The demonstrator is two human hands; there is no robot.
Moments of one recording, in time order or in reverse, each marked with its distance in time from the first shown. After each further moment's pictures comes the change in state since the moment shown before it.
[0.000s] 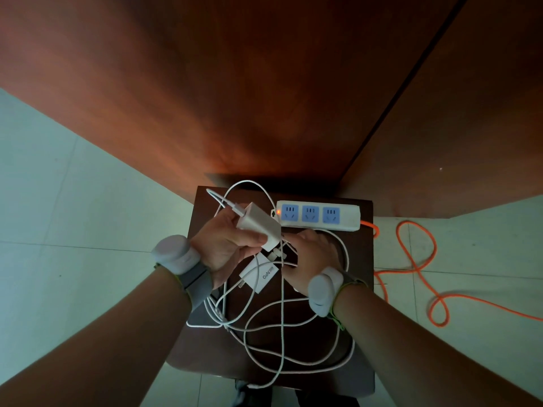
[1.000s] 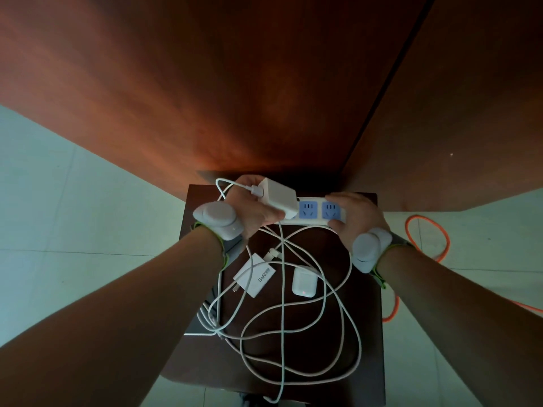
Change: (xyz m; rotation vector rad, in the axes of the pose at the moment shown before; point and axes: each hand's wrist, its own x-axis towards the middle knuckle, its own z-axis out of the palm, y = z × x) left_hand 0.068 -0.004 0.032 0.343 0.238 0.171; right_hand 0.044 0.079 -0.046 0.103 0.260 -0.043
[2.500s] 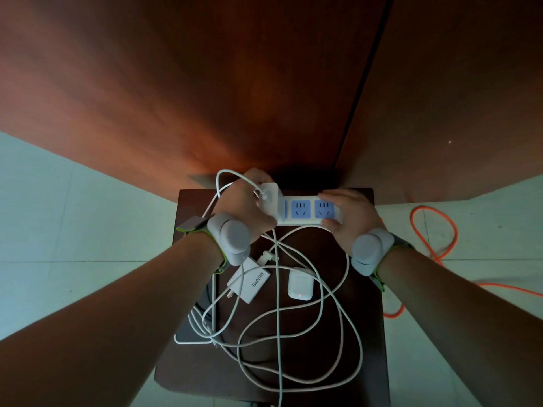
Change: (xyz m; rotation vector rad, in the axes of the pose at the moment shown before) left_hand 0.002 0.012 0.008 0.697 -0.031 0.222; right_hand 0.000 0.012 0.005 0.166 0.046 -0.049
